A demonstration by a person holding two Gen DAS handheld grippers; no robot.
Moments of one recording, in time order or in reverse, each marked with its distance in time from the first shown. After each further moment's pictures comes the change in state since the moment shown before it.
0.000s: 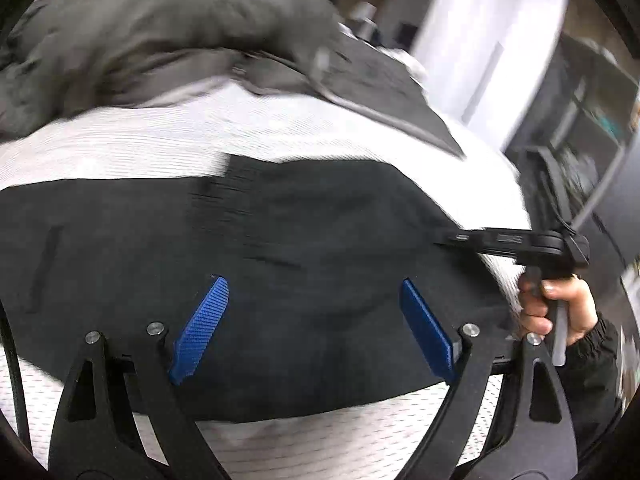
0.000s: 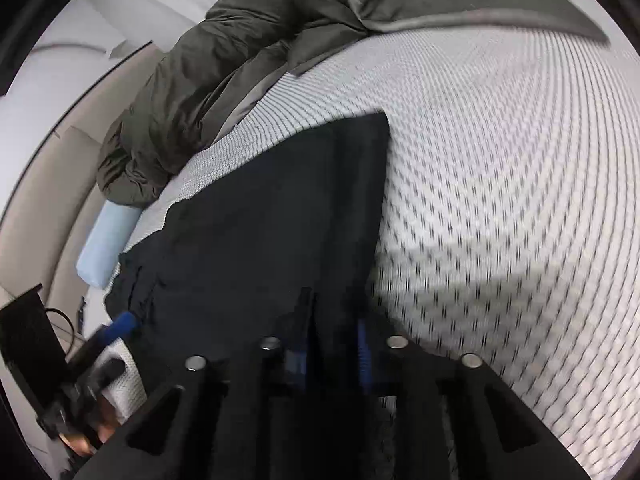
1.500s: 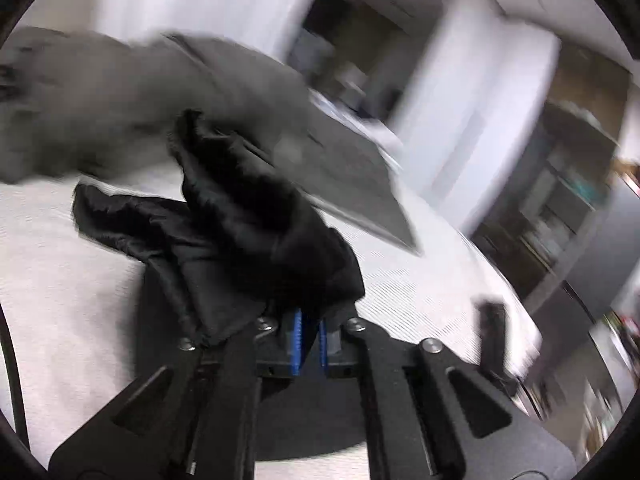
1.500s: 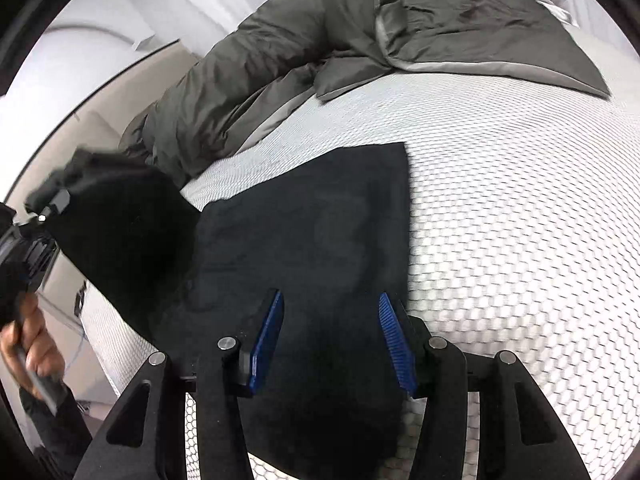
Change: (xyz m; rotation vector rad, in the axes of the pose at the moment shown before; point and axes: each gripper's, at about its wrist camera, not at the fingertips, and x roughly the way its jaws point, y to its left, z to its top) left arm -0.042 -0.081 0.070 -0.015 -0.107 -0.204; right arm -0.046 -0.005 -0.017 -0.048 -0.071 0.009
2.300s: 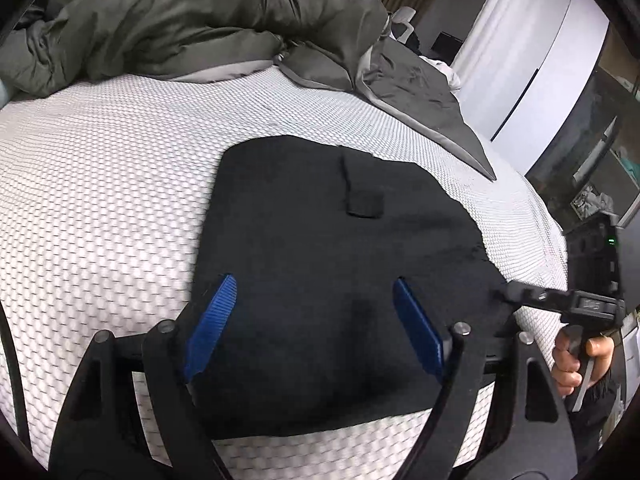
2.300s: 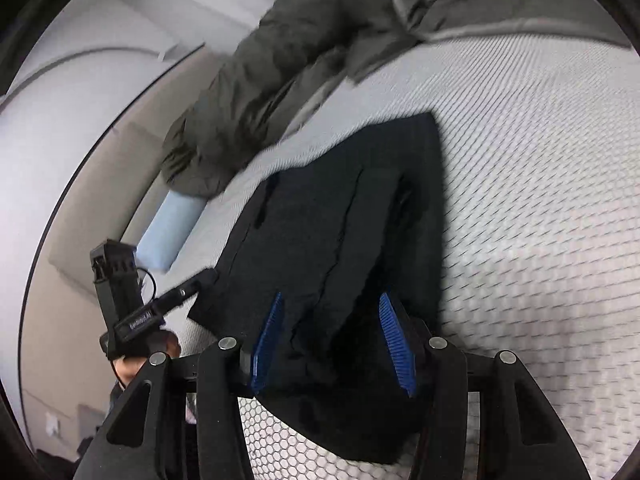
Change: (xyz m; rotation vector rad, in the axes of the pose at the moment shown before) left arm 0.054 0.144 -0.061 -0.105 0.136 0.231; right arm 0.018 -0.005 -0.014 0.035 0.139 0.228
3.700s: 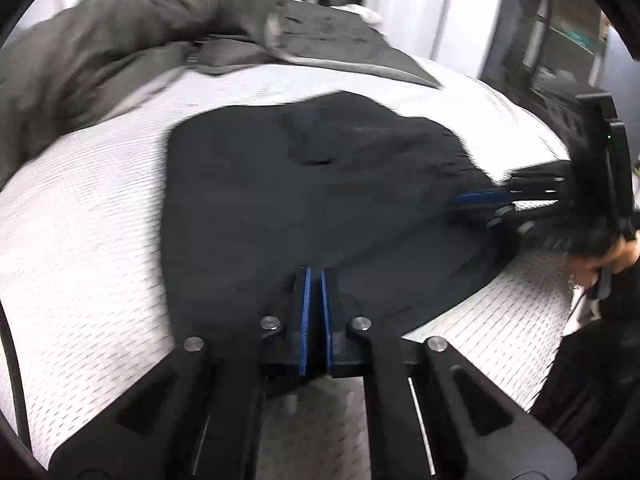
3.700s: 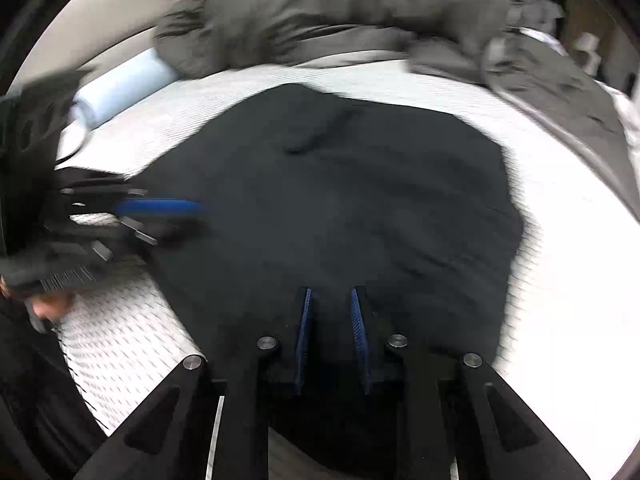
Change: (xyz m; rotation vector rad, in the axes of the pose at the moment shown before) left arm -0.014 -0.024 -0.037 0.390 0.079 -0.034; right arm 0.043 0.079 -0.037 -0.477 0.042 -0.410
